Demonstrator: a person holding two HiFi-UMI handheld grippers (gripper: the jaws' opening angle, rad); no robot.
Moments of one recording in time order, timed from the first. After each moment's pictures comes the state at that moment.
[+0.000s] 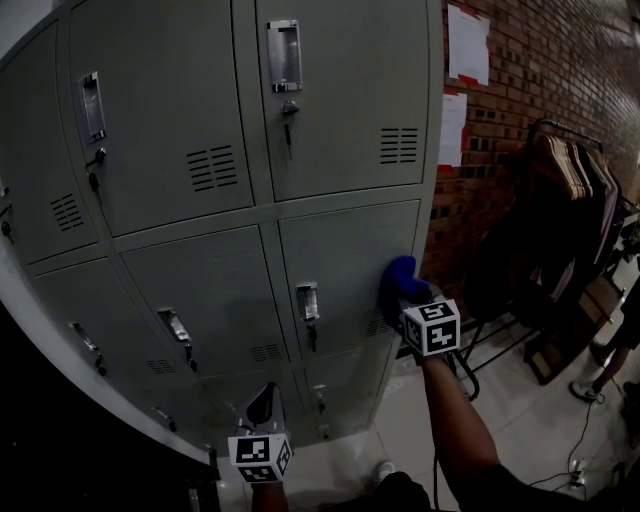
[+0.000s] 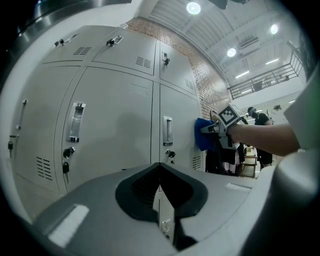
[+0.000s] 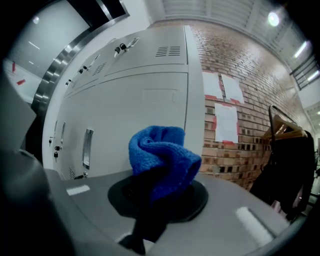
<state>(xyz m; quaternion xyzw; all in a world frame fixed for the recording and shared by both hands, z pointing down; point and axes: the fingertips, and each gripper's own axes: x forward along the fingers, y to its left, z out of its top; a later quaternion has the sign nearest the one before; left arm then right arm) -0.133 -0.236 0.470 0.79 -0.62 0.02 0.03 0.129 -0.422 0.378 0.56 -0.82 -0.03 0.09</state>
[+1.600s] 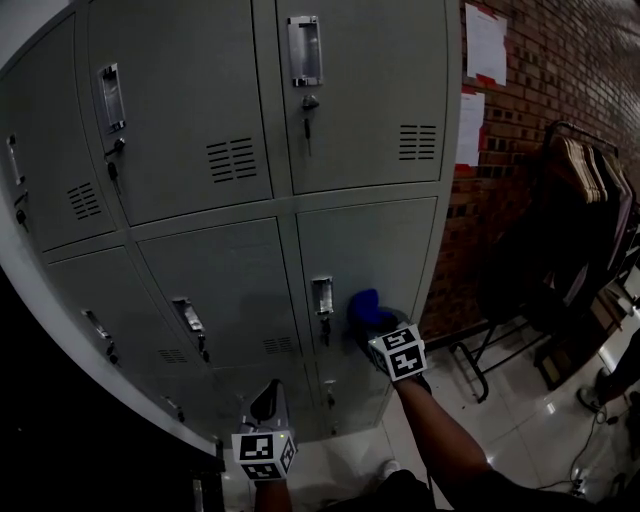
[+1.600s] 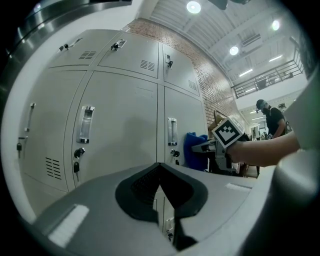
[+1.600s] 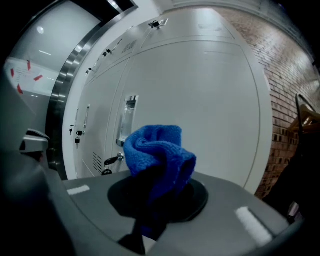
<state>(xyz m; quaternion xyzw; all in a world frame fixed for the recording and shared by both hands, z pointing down) -0.146 -0.225 0.469 0.77 -0.64 0.01 0.03 0.022 -0.396 0.456 0.47 -0.87 -0.01 0.14</state>
